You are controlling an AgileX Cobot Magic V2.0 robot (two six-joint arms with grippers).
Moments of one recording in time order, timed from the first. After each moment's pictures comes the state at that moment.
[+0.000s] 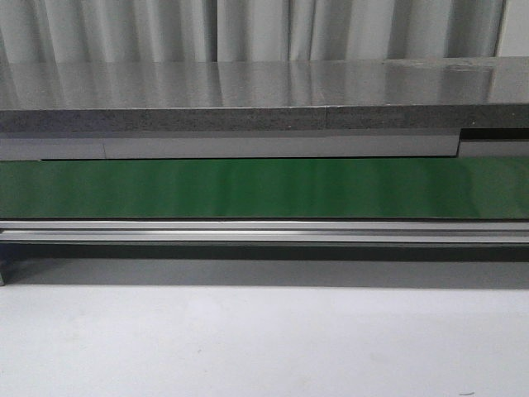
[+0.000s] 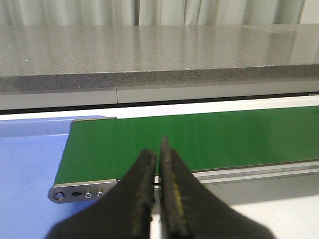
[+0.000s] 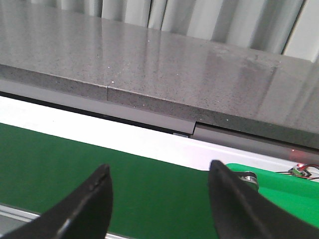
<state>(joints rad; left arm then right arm) -0.19 0.15 -0.14 -0.24 0.18 0.27 0.09 0.38 -0.39 0.05 0.21 -0.15</state>
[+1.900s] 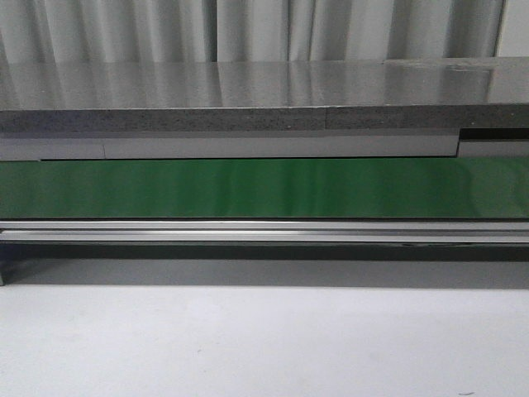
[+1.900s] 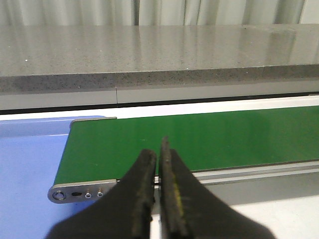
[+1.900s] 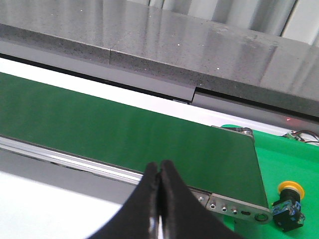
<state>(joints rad) -0.19 0.15 -0.14 -0.24 0.18 0.27 0.09 0.06 -0.23 0.01 0.41 -0.15</state>
